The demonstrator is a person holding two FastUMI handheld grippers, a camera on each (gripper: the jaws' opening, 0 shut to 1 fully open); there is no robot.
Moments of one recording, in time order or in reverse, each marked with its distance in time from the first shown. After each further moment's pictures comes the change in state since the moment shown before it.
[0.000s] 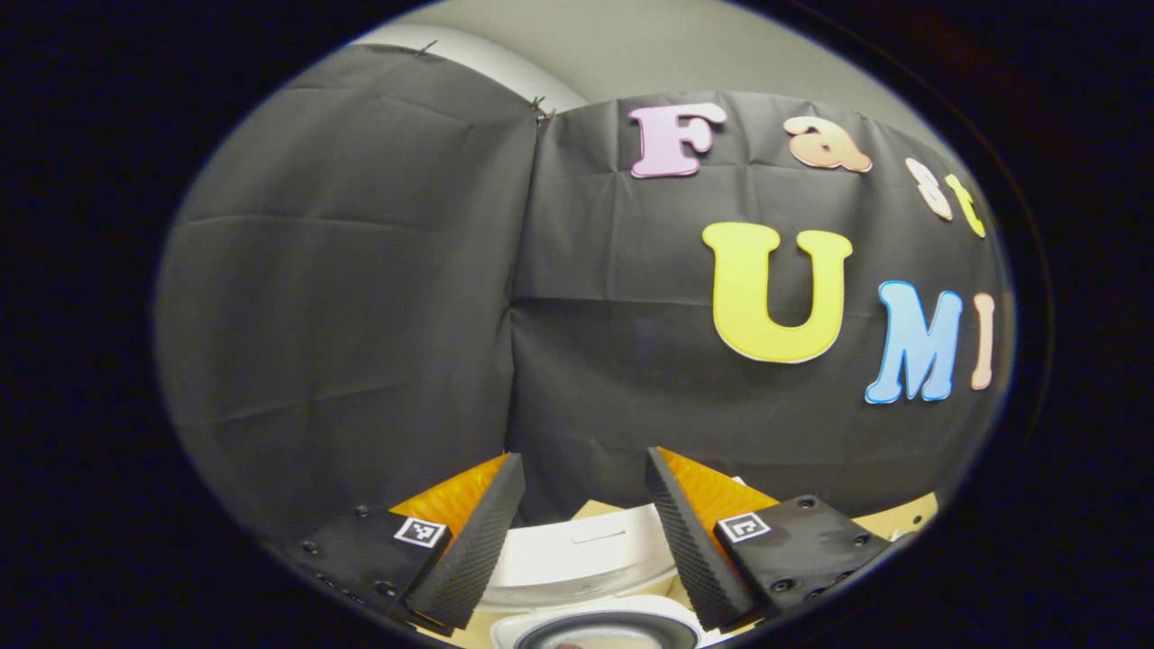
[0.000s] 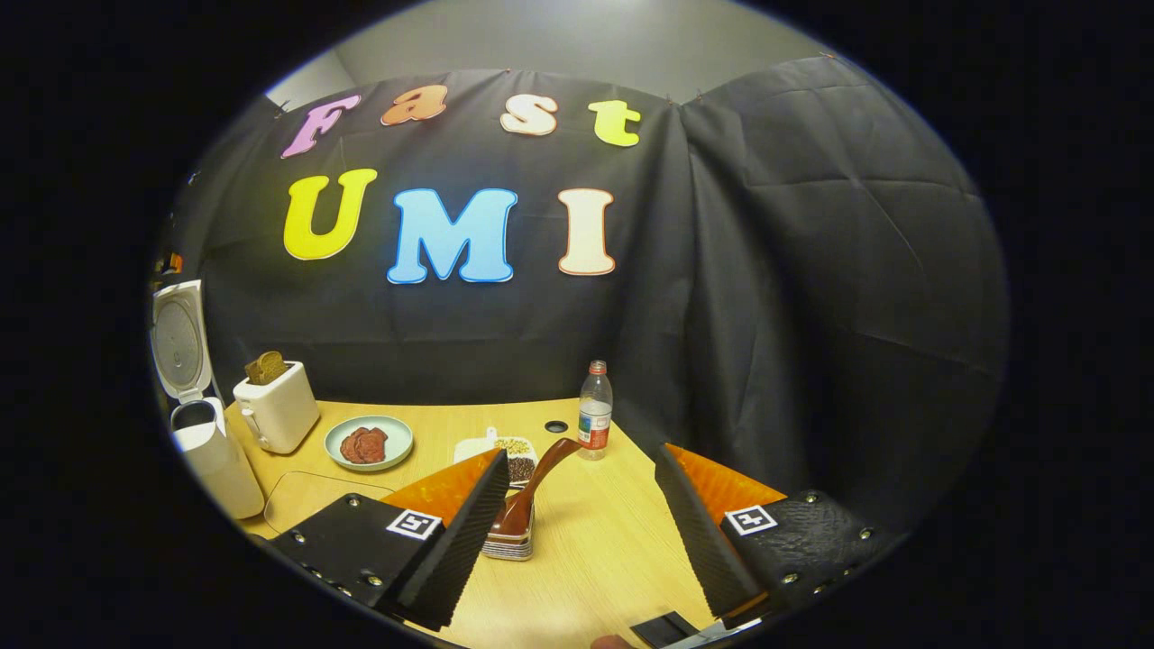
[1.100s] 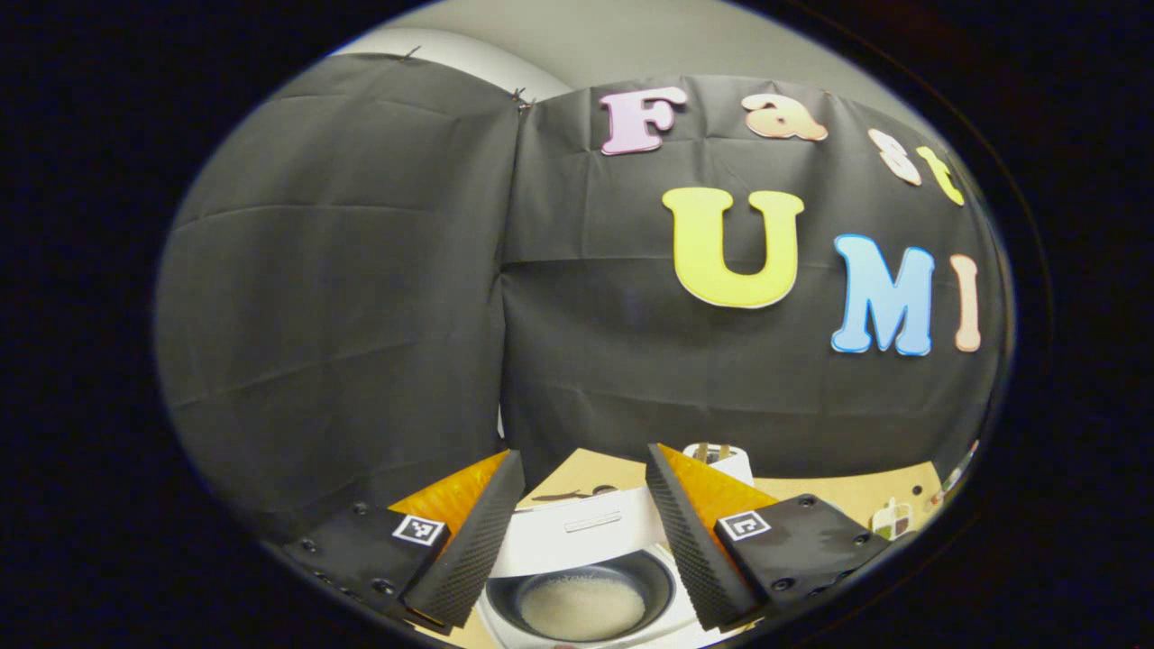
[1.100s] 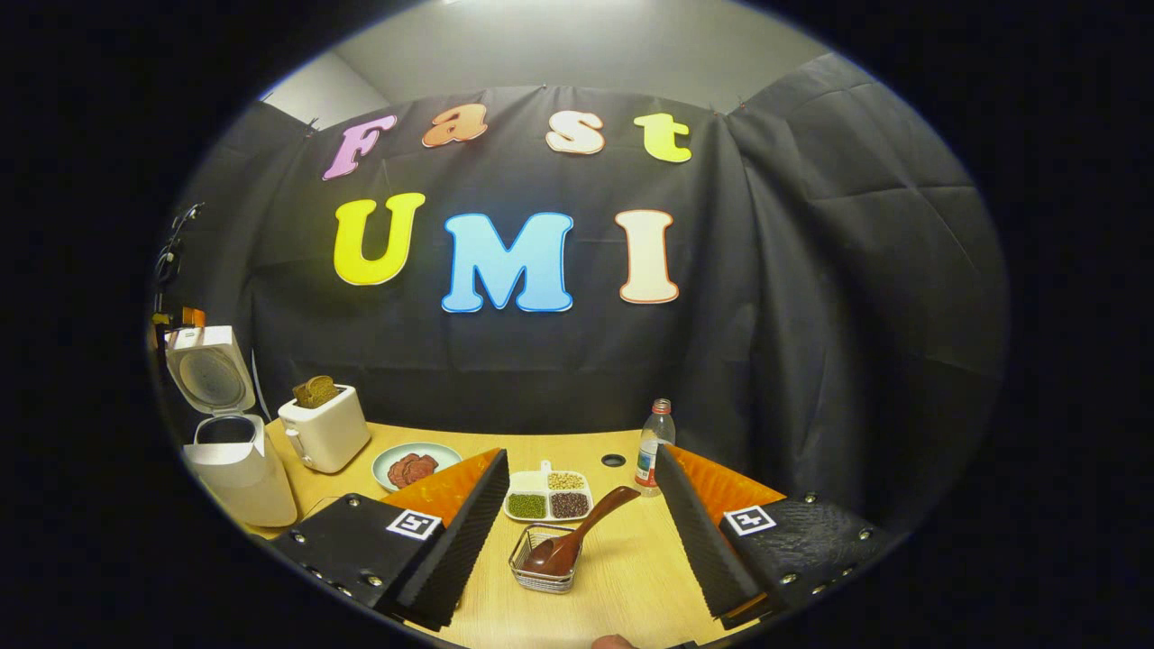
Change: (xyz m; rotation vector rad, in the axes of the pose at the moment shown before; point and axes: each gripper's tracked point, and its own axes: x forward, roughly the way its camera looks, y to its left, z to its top) left arm -0.114 -0.050 -0.079 0.071 0.047 -0.007; right arm 0.034 0.038 0.040 -0.002 -0.077 0.221
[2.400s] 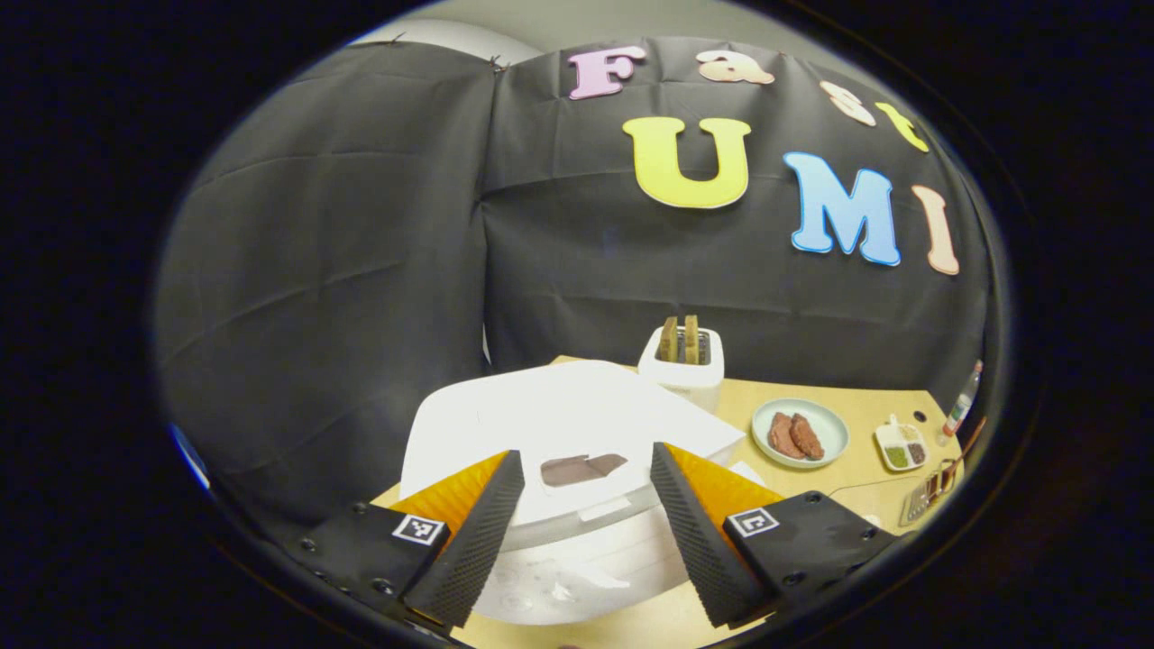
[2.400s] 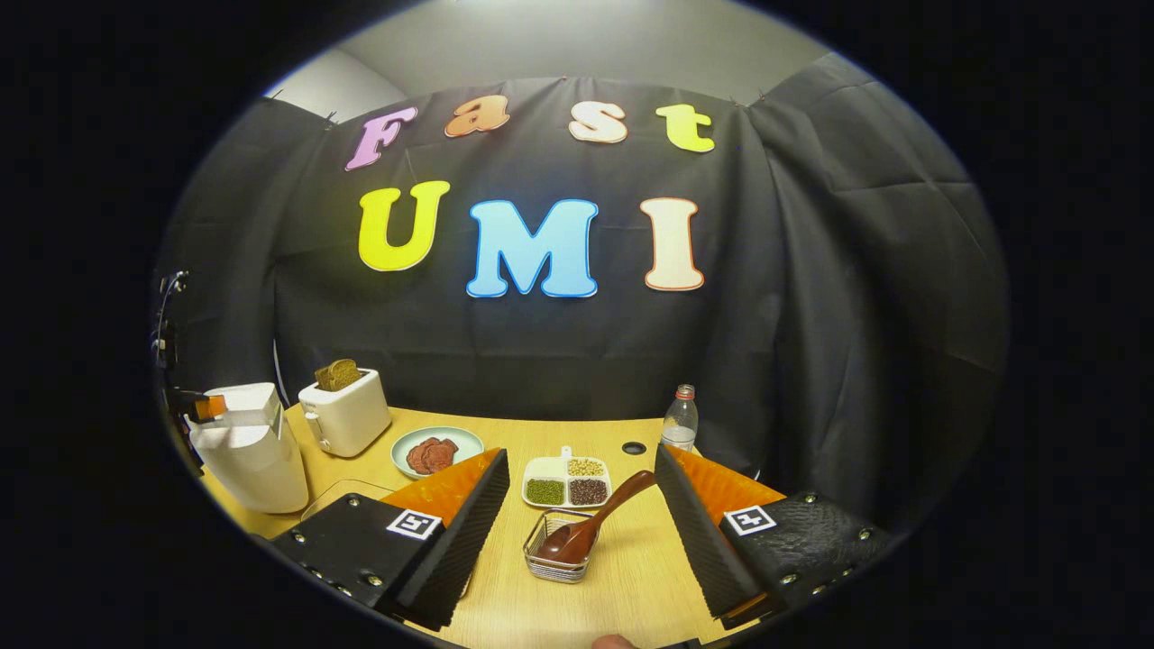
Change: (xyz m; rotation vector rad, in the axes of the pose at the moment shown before) left arm -0.074 -0.034 -0.173 0.044 0.177 -0.040; right arm -0.004 0.014 -0.017 -0.012 0.037 0.066
